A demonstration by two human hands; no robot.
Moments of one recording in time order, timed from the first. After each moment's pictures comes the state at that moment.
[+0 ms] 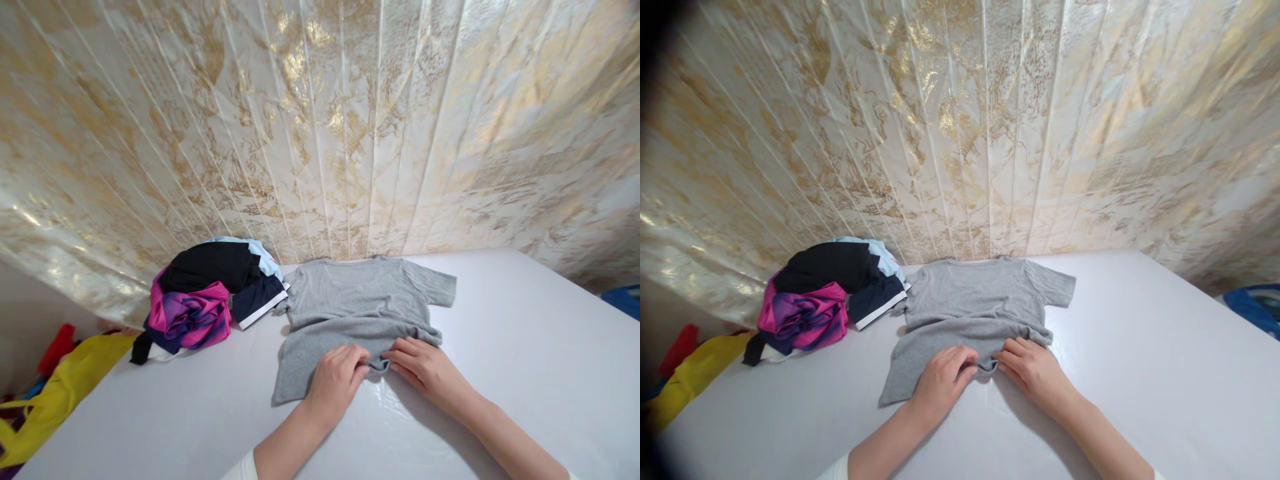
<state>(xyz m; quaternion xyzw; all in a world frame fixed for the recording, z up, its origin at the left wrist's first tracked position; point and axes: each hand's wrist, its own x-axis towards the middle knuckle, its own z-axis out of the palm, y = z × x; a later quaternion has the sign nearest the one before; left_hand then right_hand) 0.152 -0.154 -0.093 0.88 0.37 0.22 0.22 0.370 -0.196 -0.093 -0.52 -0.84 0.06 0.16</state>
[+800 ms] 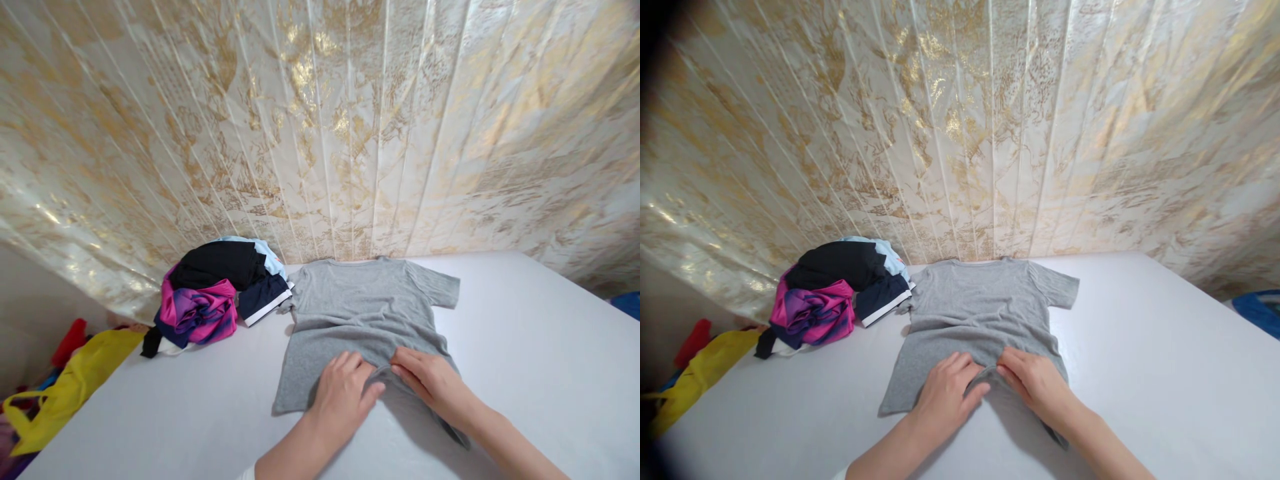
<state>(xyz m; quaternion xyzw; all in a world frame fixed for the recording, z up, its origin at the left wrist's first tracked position) 0.153 -0.178 -0.082 0.90 0.39 0.13 0.16 0.355 -0.208 -0.079 -0.52 -0.80 0.18 0.24</state>
